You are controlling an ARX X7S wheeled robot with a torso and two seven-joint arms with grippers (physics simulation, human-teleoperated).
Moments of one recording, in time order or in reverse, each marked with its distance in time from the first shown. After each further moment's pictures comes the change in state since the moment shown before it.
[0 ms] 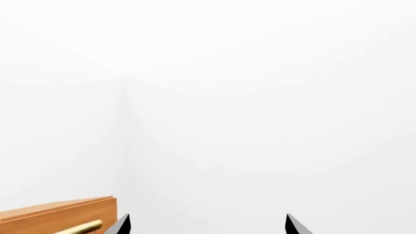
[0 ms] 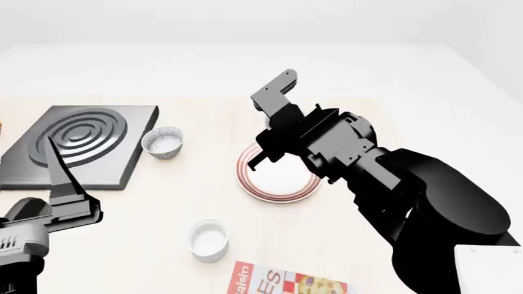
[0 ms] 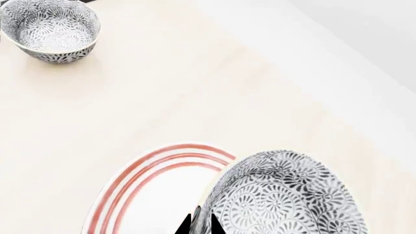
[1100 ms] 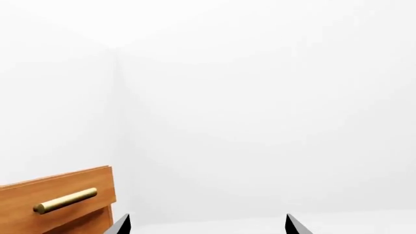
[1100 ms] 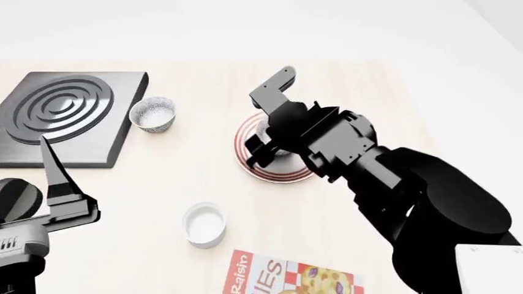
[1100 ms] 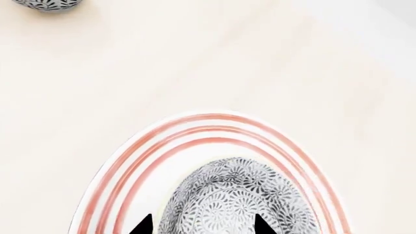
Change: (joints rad) left arm 0.001 -0.006 0.007 -0.002 0.022 0.007 -0.027; right arm 0.007 0.000 0.002 -0.003 -0.006 -0.017 -0.010
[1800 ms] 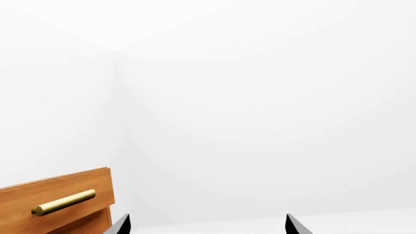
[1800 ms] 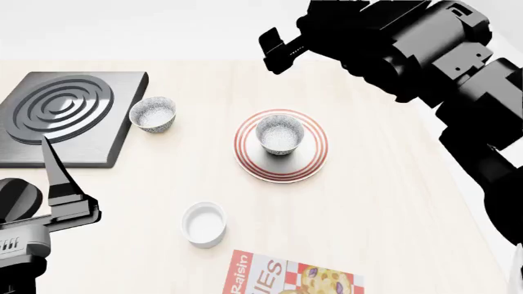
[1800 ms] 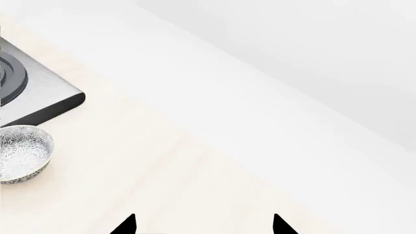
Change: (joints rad) left arm 0.002 -0.010 0.006 -0.001 0.000 0.004 -0.004; right arm 0.320 0.228 0.102 -0.269 0.113 0.019 0.092
